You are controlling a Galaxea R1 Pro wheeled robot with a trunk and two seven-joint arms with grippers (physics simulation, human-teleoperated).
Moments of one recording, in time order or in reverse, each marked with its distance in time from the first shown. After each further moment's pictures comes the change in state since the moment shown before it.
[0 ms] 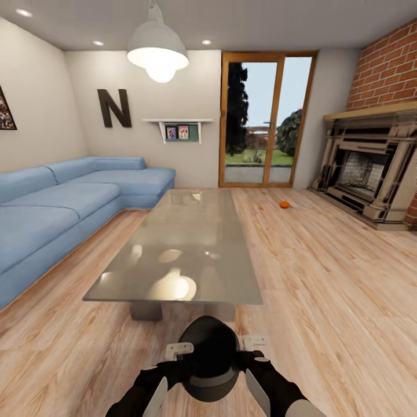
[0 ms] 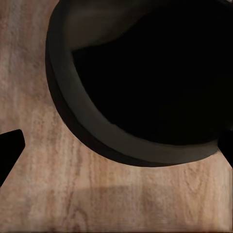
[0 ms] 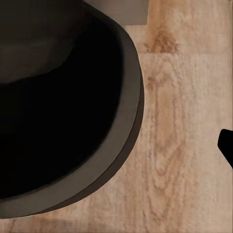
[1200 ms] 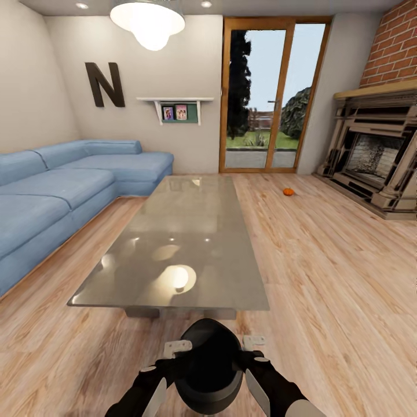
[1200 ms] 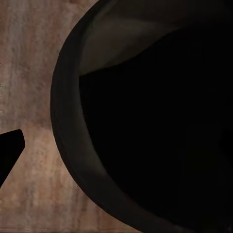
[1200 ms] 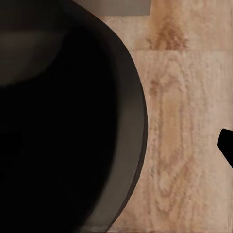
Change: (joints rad) left arm 0.003 0.001 0.013 0.001 -0.021 -0.064 0.001; right arm 0.000 0.001 0.000 -0.001 0.000 -0.001 0.000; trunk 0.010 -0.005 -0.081
